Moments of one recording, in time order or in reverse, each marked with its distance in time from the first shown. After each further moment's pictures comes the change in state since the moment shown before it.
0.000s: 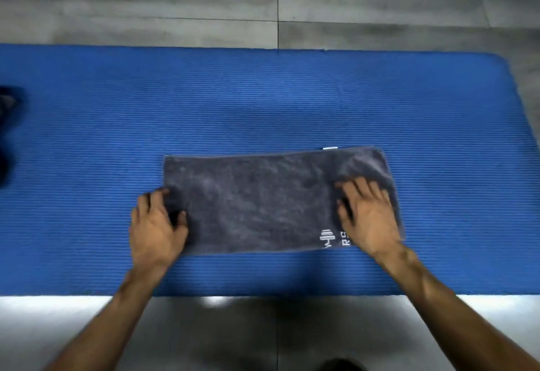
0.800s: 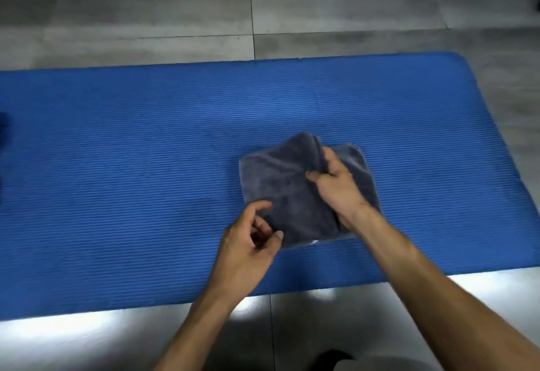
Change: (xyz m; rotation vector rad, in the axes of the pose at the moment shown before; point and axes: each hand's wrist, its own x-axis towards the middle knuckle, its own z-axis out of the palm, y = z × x) left_hand -0.084 0.137 -0.018 -0.697 -0.417 0.226; right_hand 0.037 -0.052 -0.055 1.238 -0.100 0.538
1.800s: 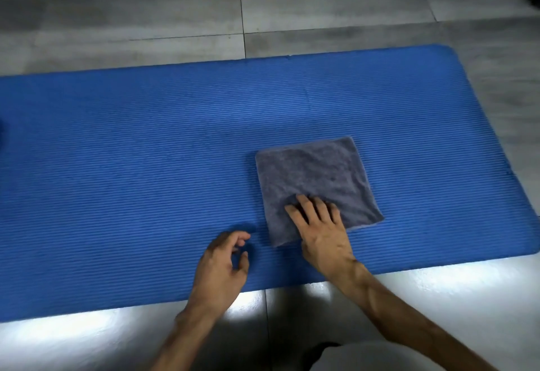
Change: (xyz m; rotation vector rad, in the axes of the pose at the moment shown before) left_hand -0.018 -0.072 0.002 0.345 0.035 0.081; right_hand -0.040 0.116 0.001 -1.384 -0.018 -0.534
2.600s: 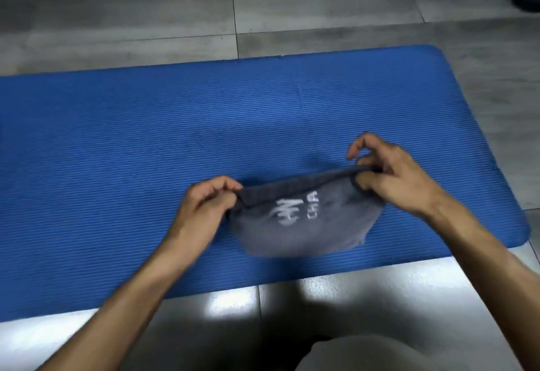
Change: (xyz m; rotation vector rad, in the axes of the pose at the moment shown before) left_hand 0.053 0.087 -0.071 -0.596 -0.123 -0.019; right_hand 0.007 0.089 -0.174 0.908 -0.042 0.129
